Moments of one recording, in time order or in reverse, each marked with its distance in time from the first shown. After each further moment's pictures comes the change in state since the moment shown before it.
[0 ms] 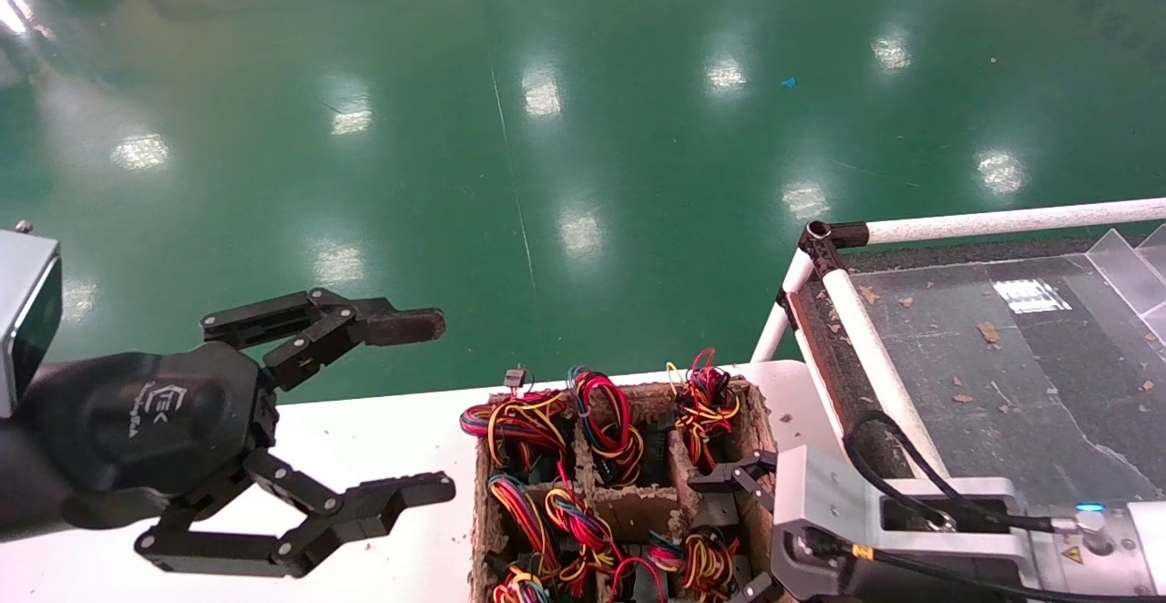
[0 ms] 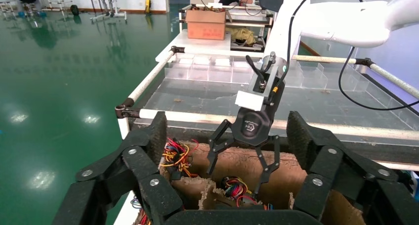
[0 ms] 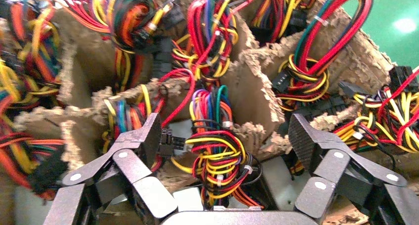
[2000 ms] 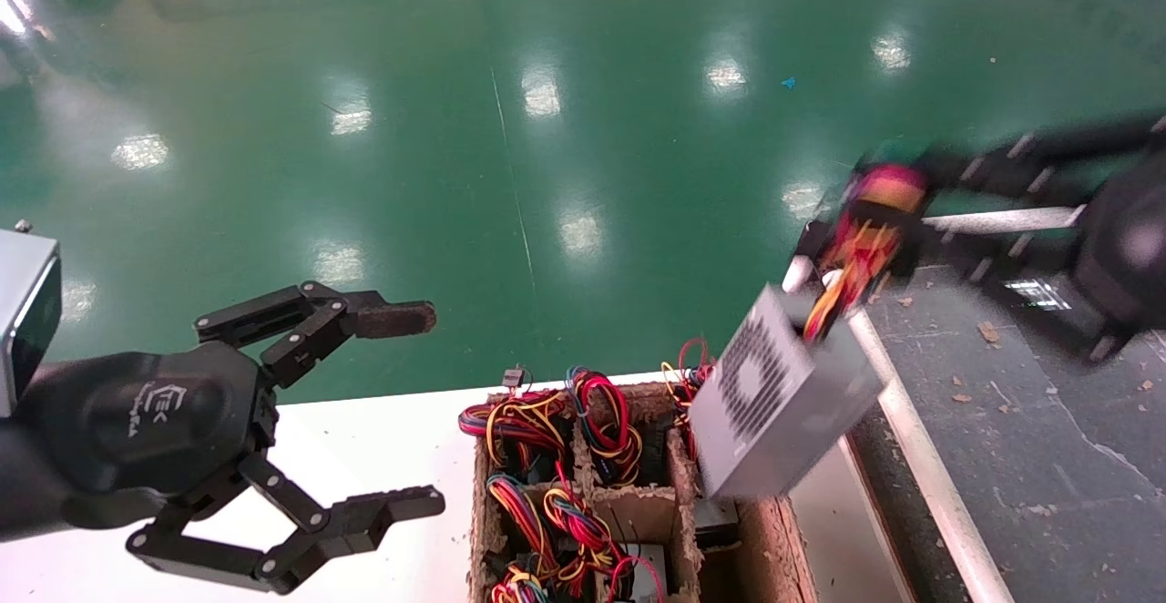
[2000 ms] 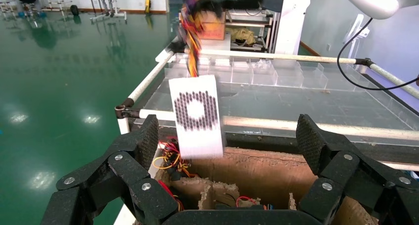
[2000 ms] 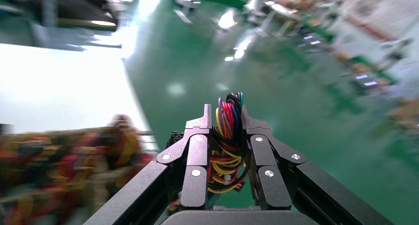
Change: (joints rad) left arm 0.000 0.000 0.000 0.000 0.000 0.000 0.000; right arm 0.040 0.256 0.361 0.008 0.393 0.017 -0.222
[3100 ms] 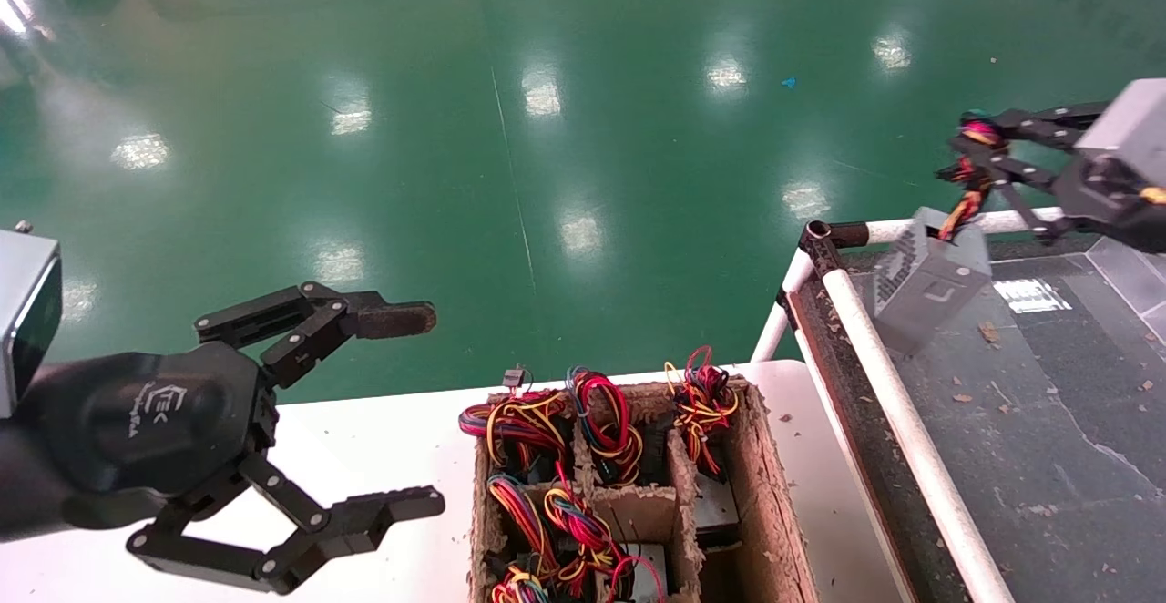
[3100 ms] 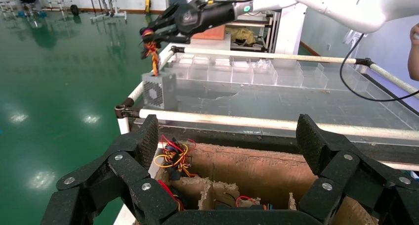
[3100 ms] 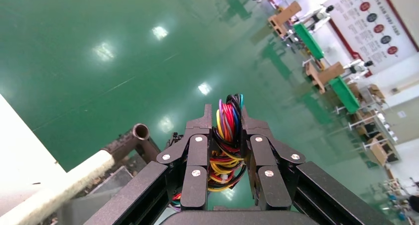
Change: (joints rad) left arm 0.000 0.000 0.000 0.000 0.000 0.000 0.000; right arm 0.091 -0.161 -0.089 -0.214 -0.423 0.408 -0.186
